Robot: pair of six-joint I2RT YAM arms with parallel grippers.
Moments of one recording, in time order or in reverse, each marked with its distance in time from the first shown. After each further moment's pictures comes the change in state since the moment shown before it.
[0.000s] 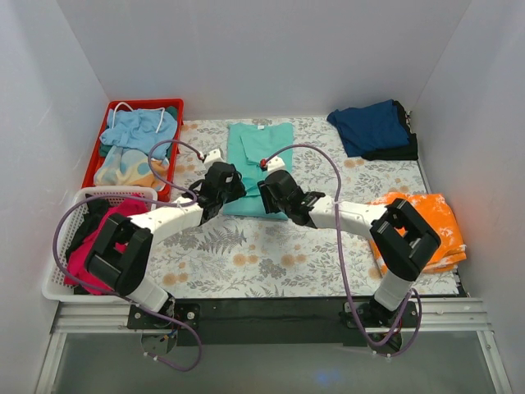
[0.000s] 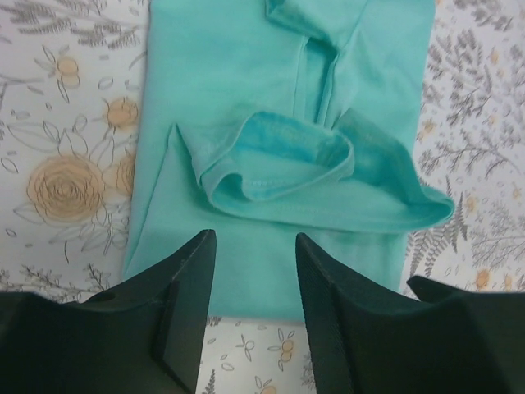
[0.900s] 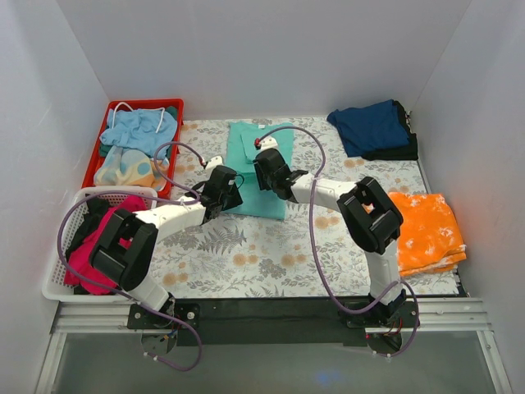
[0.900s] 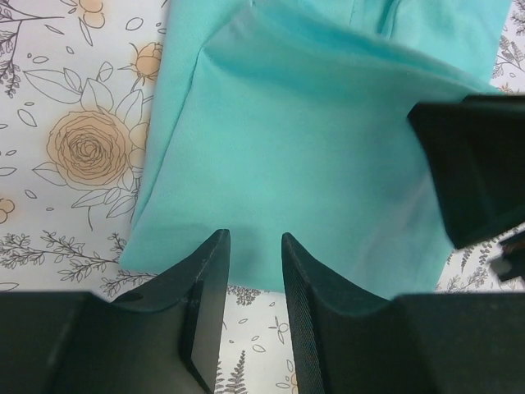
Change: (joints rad) left arm -0.011 0.042 -0.007 -0.107 0.018 -0.018; right arm -0.098 0.318 0.317 -0.013 0.024 -0.017
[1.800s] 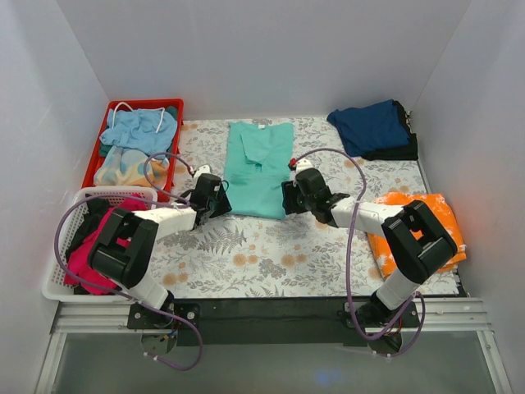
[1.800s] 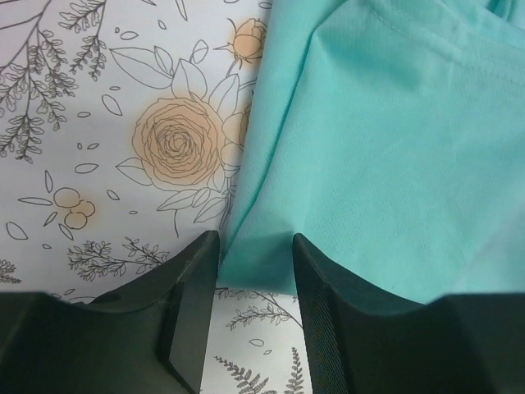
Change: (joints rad) left arm 0.121 0.009 -0.133 0.099 0.074 0.064; right arm -0.105 -0.388 -0.488 0.084 -0.224 0.031
